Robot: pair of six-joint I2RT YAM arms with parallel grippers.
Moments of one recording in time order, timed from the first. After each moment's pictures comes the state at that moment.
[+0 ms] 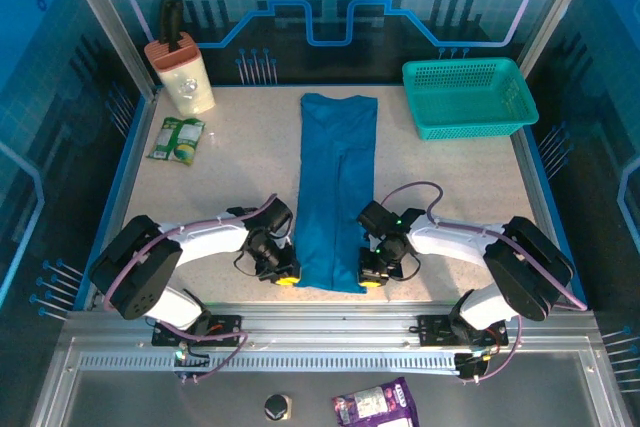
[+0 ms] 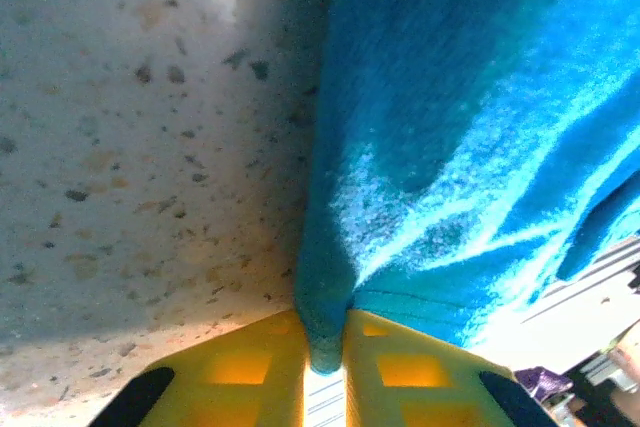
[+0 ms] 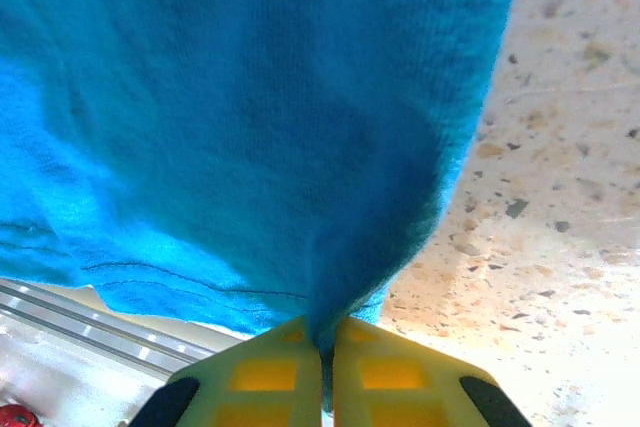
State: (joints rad) left arm -0.63 1.49 0.65 -0.59 0.56 -0.80; right arm 0.78 1.47 0.70 -0.68 -0.42 0.87
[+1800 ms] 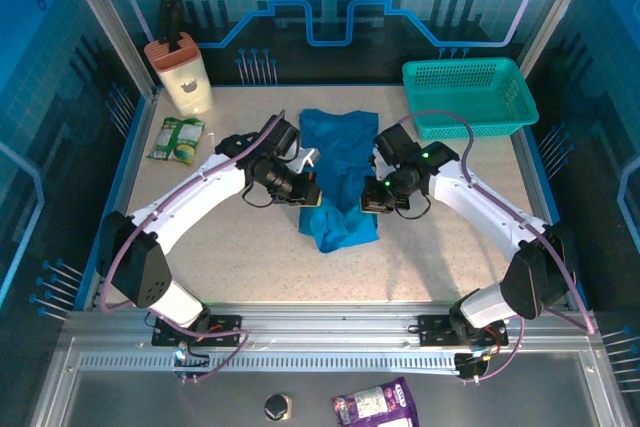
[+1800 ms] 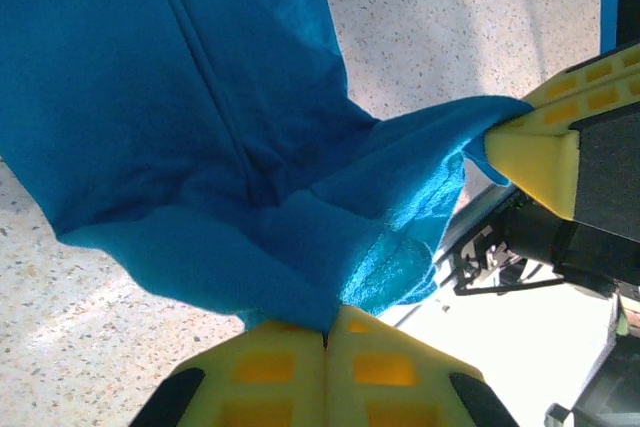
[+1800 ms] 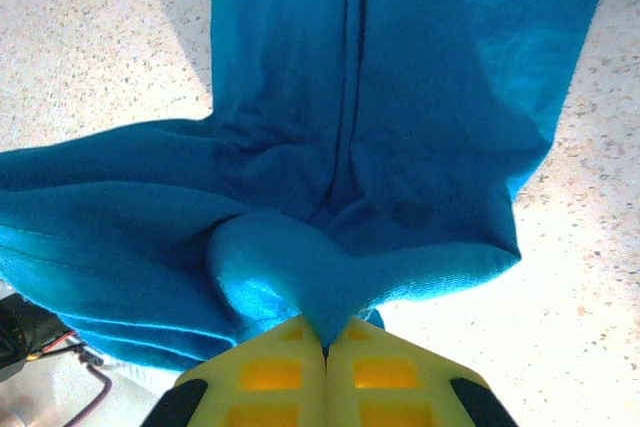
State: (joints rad) left arm -0.54 1.56 1.35 -0.95 0.54 -0.42; right arm 0.54 1.46 1.25 -1.02 -0.34 0.57
